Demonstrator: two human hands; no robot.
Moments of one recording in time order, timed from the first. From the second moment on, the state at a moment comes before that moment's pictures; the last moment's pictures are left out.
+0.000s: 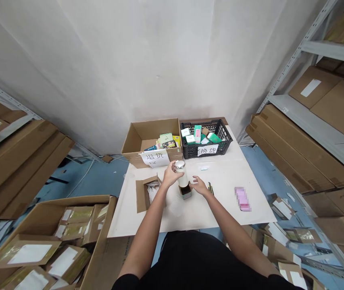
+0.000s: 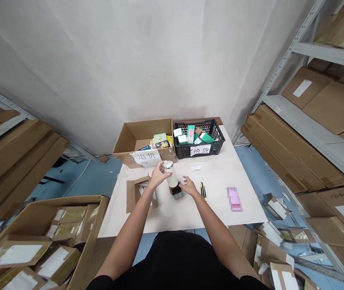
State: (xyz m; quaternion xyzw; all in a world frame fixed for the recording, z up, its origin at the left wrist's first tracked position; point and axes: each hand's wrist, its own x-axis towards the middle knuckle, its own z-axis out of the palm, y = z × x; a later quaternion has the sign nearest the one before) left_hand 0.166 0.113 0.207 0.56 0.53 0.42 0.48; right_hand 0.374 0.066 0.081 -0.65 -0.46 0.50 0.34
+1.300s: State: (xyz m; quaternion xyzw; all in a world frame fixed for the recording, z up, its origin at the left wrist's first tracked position) left_hand 0.167 0.081 0.053 0.52 0.65 0.30 0.46; right_hand 0.360 0.072 0.037 -0.72 -0.42 0.41 0.37
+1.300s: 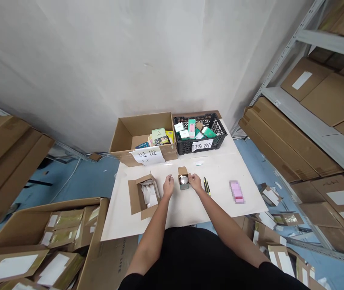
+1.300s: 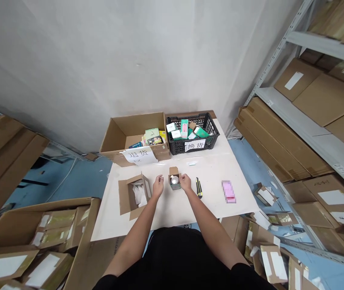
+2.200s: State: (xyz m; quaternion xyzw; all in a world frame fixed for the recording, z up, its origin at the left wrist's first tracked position) left_hand 0.164 0.089 0.053 0.69 0.51 0.23 0.47; right_hand 0.371 0.038 0.052 -0.59 -0.52 0.45 0.42
